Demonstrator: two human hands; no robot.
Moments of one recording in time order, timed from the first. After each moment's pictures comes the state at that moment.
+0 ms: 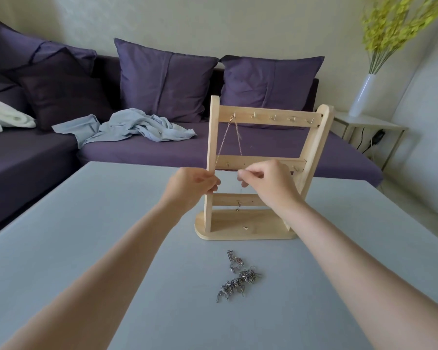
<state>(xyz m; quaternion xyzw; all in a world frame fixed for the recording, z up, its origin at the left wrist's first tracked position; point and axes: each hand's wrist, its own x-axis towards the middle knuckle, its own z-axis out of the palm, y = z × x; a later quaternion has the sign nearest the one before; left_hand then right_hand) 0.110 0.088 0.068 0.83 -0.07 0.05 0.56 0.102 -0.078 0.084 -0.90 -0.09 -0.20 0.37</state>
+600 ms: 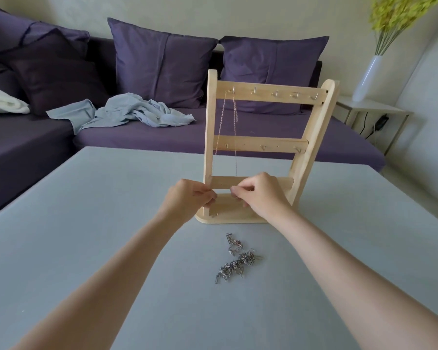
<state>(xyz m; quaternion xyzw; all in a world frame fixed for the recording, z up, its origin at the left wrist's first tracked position) 0.109 0.091 0.013 0.86 -0.07 0.02 0.50 0.100 -0.077 0.033 -0.93 -0.07 -0.10 0.35</state>
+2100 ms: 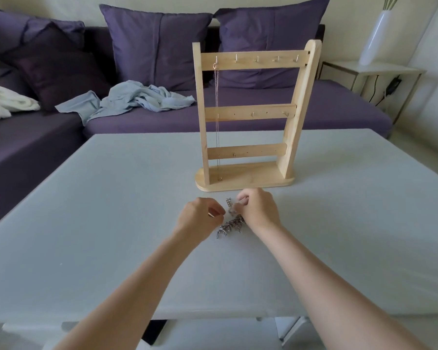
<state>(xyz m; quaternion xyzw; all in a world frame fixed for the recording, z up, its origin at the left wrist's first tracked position) 0.026 0.065 -0.023 0.93 -0.05 -0.02 0.37 0.039 -0.073 -0.033 -0.92 0.07 -0.05 0.37</state>
